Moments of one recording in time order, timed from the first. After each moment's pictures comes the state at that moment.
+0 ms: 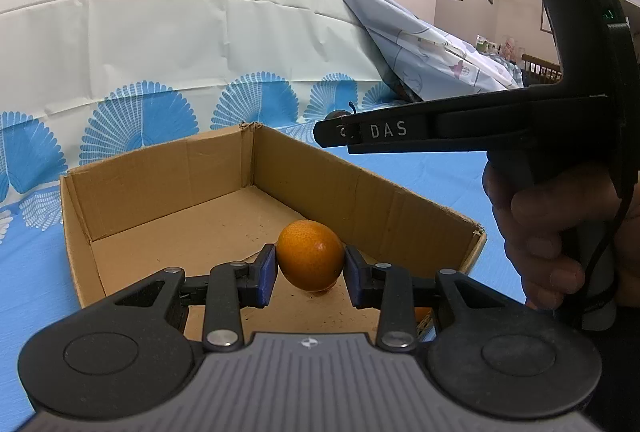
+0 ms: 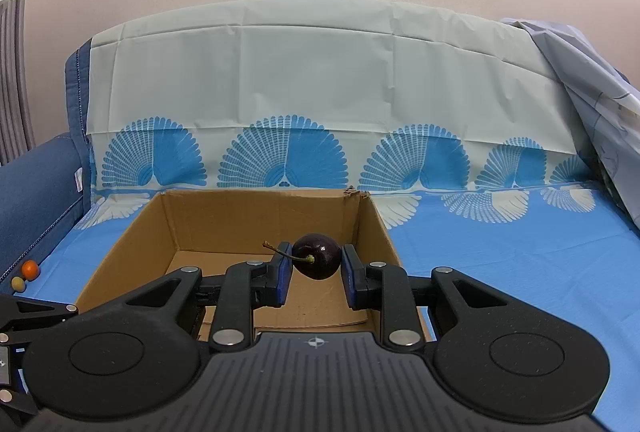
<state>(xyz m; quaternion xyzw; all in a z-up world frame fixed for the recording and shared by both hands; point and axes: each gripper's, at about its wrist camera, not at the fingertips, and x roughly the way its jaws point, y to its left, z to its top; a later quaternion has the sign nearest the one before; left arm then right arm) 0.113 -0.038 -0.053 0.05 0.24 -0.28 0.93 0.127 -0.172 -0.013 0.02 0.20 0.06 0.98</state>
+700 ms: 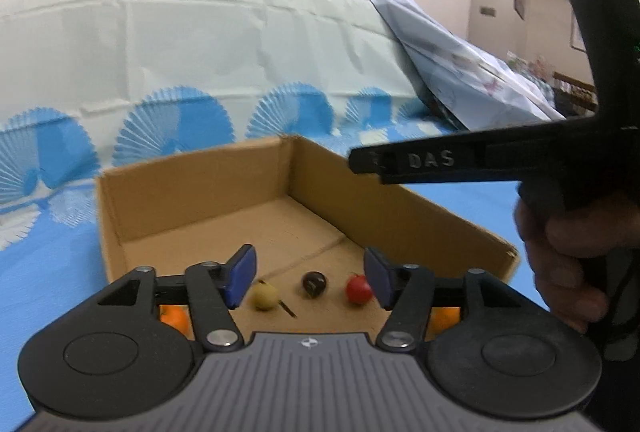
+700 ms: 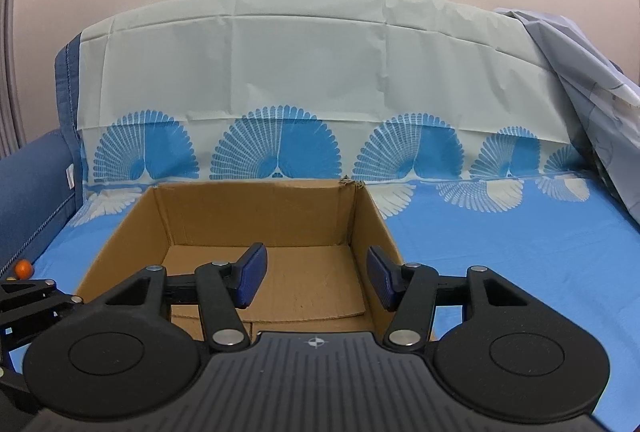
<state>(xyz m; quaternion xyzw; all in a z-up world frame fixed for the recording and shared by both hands) 0.118 -0.025 -0.049 0.03 0.22 -0.23 0.95 0.133 -0.170 -0.017 0.04 0.21 0.04 0.97</state>
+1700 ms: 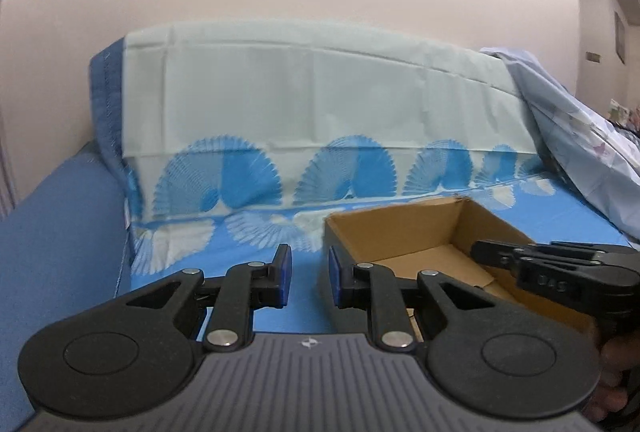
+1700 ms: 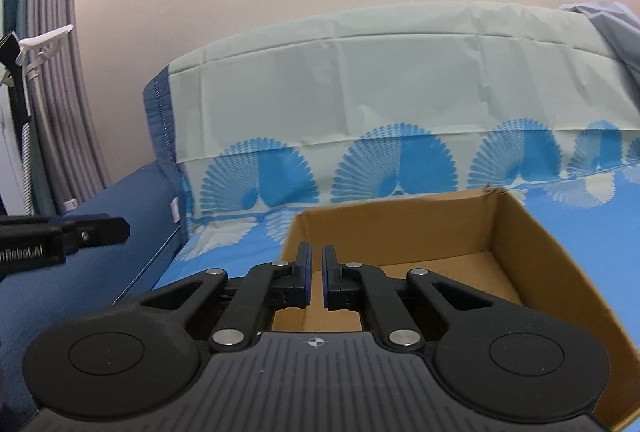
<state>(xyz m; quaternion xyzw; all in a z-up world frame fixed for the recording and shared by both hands) 0.092 0.147 0.027 -0.01 0.21 -0.06 0.98 0.113 -0.070 -0.005 0.09 0.18 0.16 0.97</state>
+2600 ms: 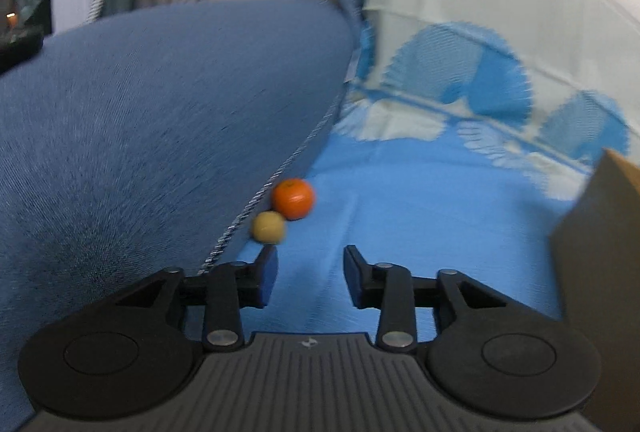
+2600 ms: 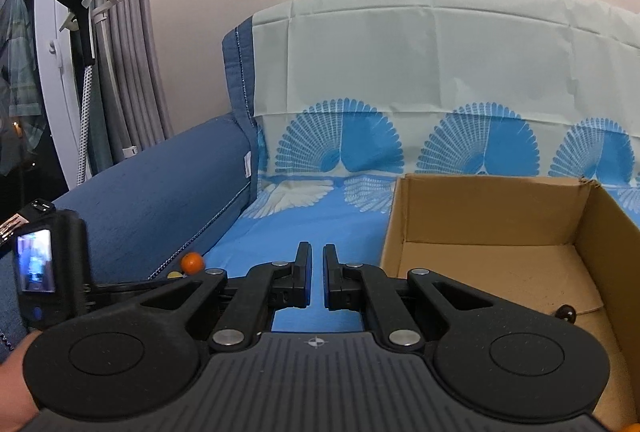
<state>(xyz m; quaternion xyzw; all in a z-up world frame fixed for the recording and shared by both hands) 0.132 0.248 -0.110 -0.12 0.31 0.27 0.91 0.115 -0.002 -0.018 0.05 0.20 0.25 0.95</state>
